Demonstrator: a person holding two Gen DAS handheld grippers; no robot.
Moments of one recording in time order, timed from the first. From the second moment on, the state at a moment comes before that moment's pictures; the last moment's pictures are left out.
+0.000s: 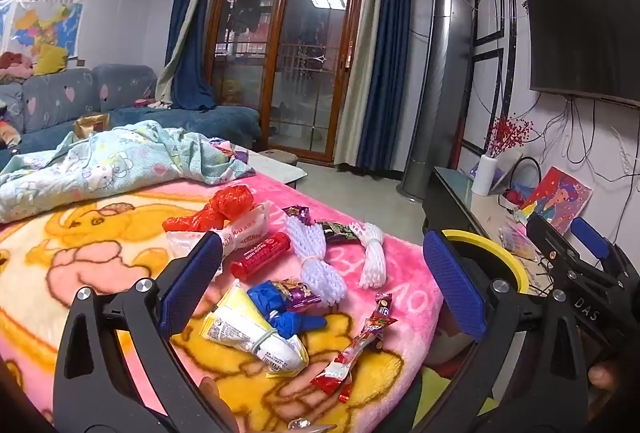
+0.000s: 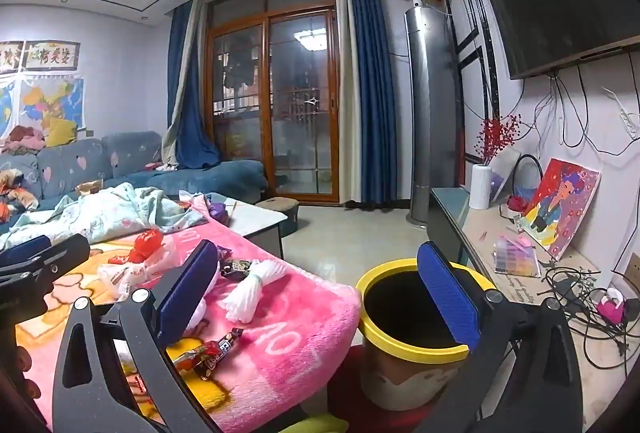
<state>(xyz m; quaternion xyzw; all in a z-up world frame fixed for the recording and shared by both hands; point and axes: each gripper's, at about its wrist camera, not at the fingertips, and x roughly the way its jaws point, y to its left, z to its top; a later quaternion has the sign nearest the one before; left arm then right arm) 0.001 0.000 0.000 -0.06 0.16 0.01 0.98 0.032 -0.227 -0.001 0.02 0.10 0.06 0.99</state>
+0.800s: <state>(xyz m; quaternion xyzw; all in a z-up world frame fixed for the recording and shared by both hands) -0.003 0.002 -0.008 -0.07 0.17 0.00 0.98 0.033 -0.225 -0.003 0.01 0.10 0.07 0.99</state>
